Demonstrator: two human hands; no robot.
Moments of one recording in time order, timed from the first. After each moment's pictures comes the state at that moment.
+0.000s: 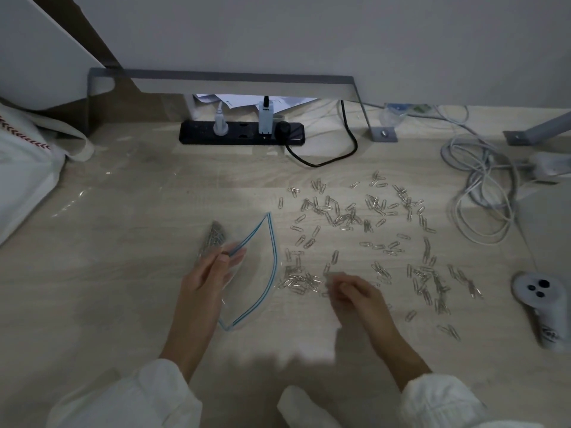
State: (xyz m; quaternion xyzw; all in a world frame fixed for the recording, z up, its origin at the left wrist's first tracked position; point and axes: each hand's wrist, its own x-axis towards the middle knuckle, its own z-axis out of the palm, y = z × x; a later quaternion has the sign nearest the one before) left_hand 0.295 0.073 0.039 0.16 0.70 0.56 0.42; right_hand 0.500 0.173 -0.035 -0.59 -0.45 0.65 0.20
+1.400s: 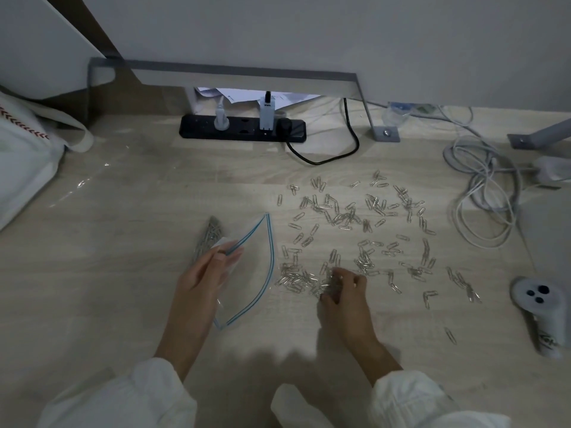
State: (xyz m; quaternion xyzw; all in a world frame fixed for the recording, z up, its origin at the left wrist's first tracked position) left_hand 0.301 0.071 0.039 0.13 0.69 0.57 0.41; right_hand 0.490 0.162 -0.062 -0.60 -0.69 0.40 0.09
